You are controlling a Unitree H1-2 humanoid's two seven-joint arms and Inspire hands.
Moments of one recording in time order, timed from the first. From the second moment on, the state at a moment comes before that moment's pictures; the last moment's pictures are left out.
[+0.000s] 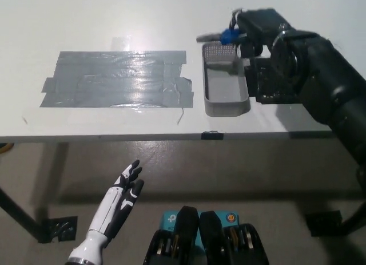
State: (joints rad) left_arm -0.02 0.15 -0.15 -0.10 0.25 0.07 -0.07; right_arm -1.25 -0.25 0.59 0.97 -0.69 0.04 0.18
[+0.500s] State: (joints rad) left_arm -0.03 0.15 -0.15 -0.11 0.27 0.07 -0.07; right_arm -1.29 -0.10 0.58 1.06 -0.69 0.00 0.11
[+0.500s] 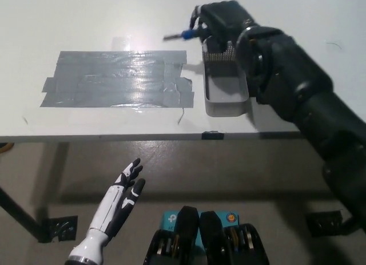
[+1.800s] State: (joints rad) left_arm -0.05 0.15 -0.21 -0.15 0.28 0.09 -0.11; right_arm -1.32 0.11 0.51 1.31 -0.64 0.01 0.02
